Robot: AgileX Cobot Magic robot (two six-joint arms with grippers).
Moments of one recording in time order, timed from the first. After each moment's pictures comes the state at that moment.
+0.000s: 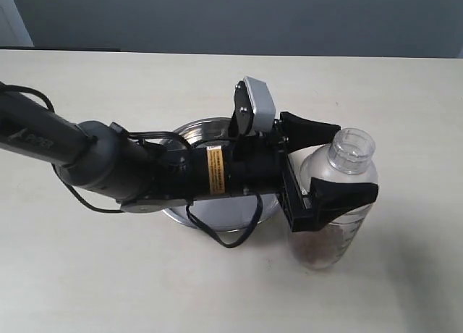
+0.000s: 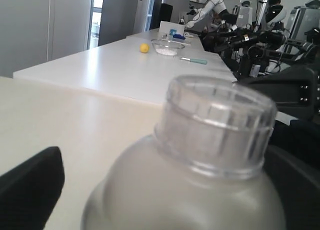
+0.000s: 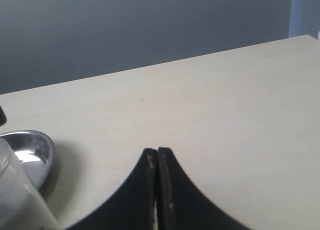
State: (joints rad) left arm -0.62 2.04 -0.92 0.76 -1.23 -0.56; right arm -0.05 0.01 0.00 0.25 0.31 -0.02
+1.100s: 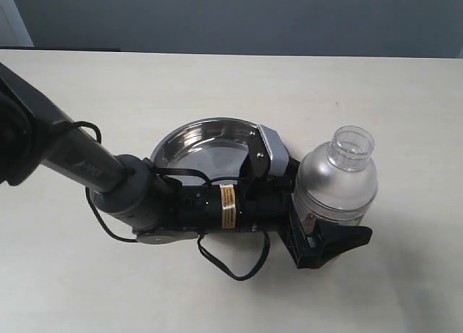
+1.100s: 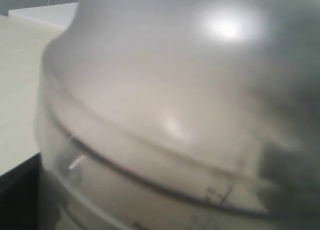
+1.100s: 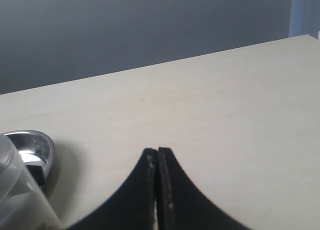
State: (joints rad) left arm -0.67 2.19 -0.92 0.69 -1.21 -0.52; right arm -0.05 0.01 0.00 0.25 0.31 -0.02
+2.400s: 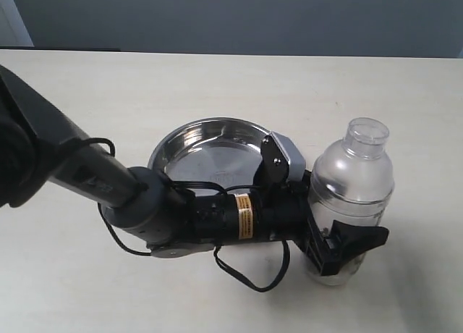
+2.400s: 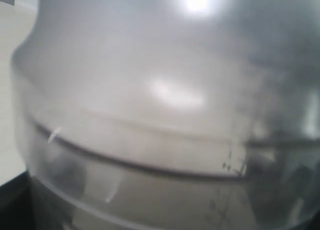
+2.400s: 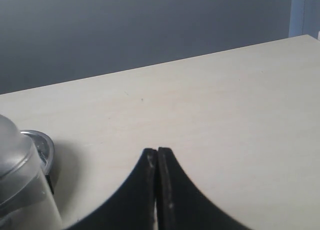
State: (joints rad) left arm -0.75 2.18 -0.92 0.57 -1.16 -0.55; right arm -0.05 0.01 0.00 0.25 0.31 -0.02
